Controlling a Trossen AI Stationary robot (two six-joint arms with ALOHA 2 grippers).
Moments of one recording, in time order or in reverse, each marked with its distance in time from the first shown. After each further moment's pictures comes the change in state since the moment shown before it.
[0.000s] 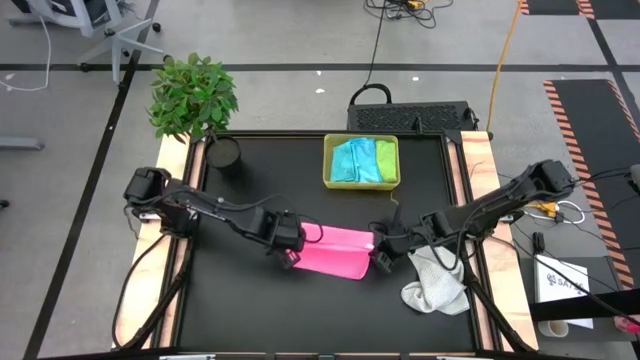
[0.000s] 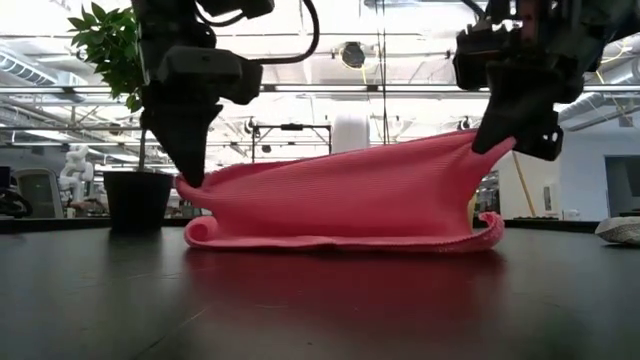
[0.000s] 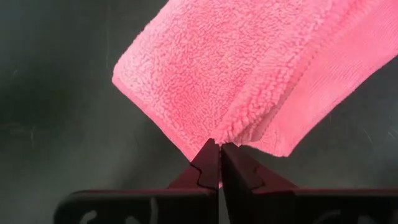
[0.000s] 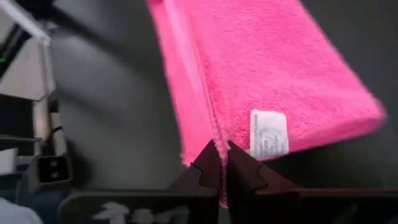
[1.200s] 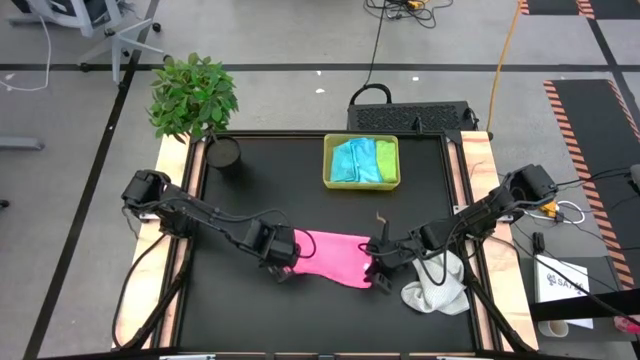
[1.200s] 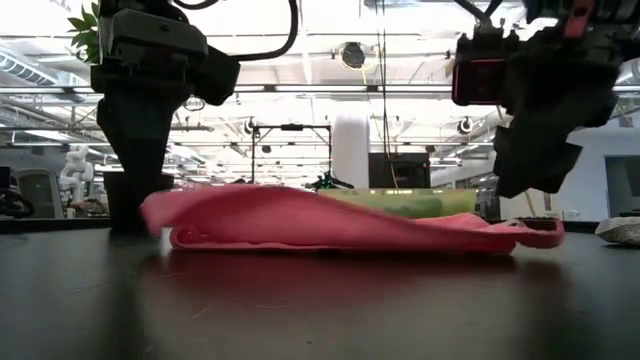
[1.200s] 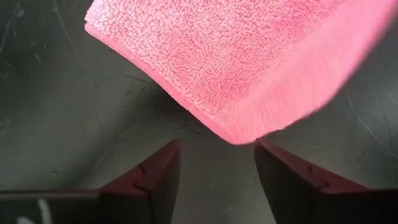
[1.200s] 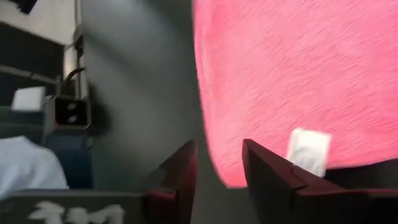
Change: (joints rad) left arm -0.097 0.002 -0.004 -0.022 0.105 -0.152; right arm 0.068 0.205 0.000 0.244 -0.153 -0.077
